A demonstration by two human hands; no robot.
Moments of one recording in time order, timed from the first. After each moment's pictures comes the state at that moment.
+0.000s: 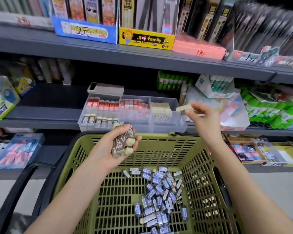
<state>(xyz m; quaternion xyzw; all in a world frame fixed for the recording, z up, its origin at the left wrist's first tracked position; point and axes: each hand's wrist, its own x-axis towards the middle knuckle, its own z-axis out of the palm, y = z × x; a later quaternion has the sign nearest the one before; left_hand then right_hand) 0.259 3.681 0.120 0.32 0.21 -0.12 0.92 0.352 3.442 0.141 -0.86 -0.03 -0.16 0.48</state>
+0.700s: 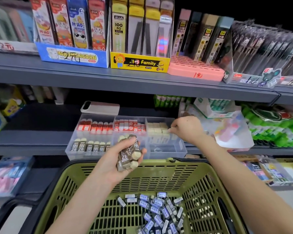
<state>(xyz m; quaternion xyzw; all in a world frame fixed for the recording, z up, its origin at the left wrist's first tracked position) 0.309 3.665 0.132 0.33 0.23 -0.14 0.91 0.456 3.458 0.137 -0.98 -0.20 -0.06 -0.06</state>
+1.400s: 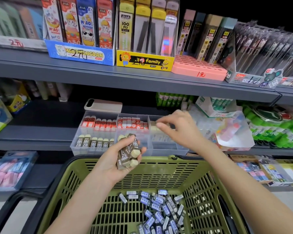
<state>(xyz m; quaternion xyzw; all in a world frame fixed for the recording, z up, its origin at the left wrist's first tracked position) 0.305 3.671 0.123 0.29 0.21 -0.15 0.92 0.396 3.486 0.167 -0.94 -0.30 -0.10 0.15</state>
